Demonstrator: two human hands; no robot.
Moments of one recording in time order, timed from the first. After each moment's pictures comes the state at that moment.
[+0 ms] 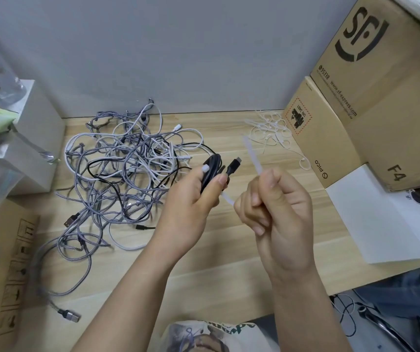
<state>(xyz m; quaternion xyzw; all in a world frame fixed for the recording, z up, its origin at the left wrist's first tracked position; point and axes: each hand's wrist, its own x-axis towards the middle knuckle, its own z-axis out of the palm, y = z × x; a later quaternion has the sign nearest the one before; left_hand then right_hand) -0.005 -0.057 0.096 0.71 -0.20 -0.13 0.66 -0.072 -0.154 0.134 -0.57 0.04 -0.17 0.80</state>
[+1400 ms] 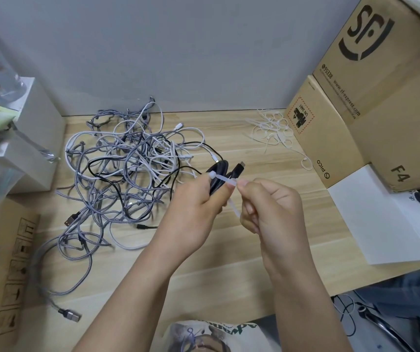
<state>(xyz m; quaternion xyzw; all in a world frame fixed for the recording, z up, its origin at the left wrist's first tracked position) -0.008 -0.056 0.109 0.79 -0.18 -0.16 0.56 -0.064 -0.154 0.132 -0.64 0.22 -0.11 0.72</state>
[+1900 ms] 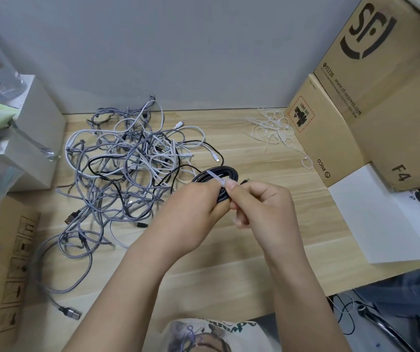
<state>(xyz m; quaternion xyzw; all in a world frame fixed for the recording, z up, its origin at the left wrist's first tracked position) 0.001 -0.048 0.106 0.87 -0.33 -0.15 0.35 -0.060 -0.160 0.116 -0.73 0.24 -0.09 0.63</state>
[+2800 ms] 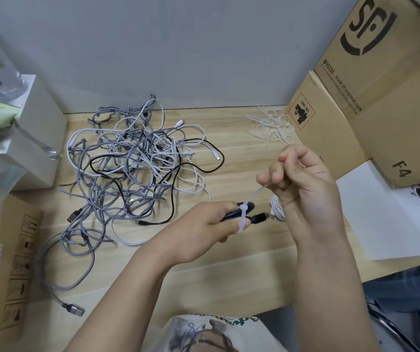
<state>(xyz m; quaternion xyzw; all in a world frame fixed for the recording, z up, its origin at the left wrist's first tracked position) -0.011 -0.048 0.083 0.68 -0.31 -0.39 0.54 -0.057 -0.198 0.131 -0.54 0.17 -0.17 0.80</state>
